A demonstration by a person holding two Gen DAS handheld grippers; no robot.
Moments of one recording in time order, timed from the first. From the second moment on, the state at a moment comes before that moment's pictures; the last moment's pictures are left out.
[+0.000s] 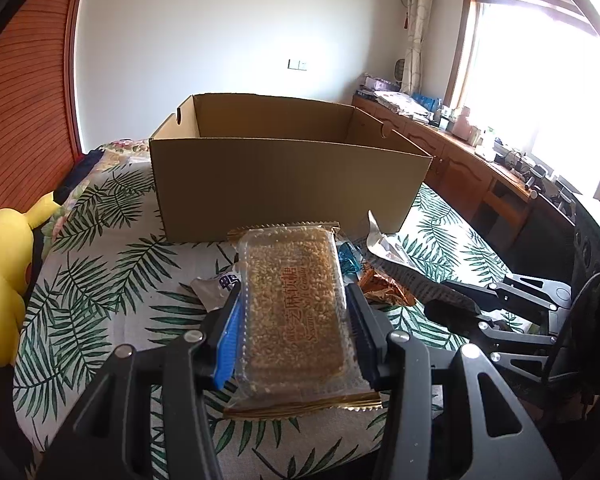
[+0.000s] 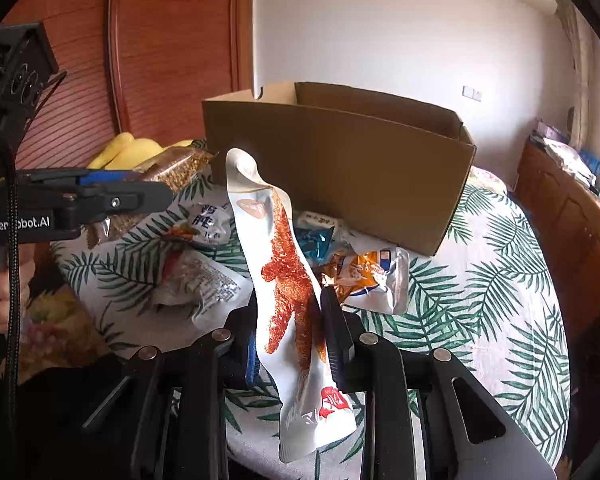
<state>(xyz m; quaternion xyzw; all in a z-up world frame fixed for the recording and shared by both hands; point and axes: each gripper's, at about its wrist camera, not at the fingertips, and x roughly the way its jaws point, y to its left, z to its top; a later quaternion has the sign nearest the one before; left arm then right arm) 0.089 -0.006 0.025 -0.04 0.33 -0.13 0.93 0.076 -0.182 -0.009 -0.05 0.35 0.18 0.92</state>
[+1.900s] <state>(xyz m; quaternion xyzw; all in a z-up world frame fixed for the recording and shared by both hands) 0.154 0.008 0.084 -0.04 0.27 -0.15 0.95 0.109 -0.207 0.067 -0.03 0.26 0.12 0.96</state>
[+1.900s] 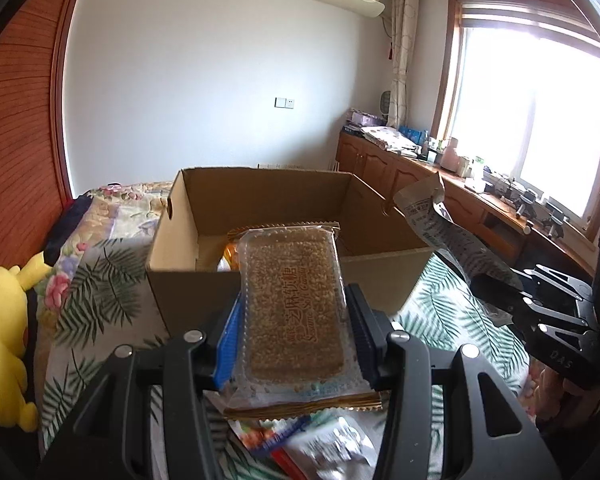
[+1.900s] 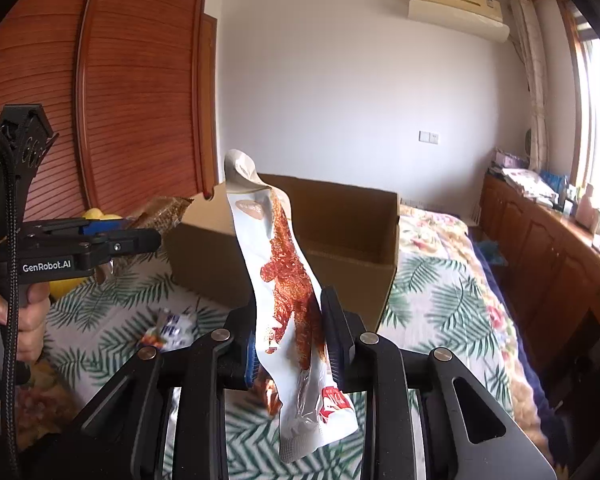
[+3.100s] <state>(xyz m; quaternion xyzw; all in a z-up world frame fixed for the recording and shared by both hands) 0.309 -0.004 0.046 -0.02 0.33 -0.12 0.94 0.261 -0.182 0.045 -0.11 0.28 0.14 0.94</state>
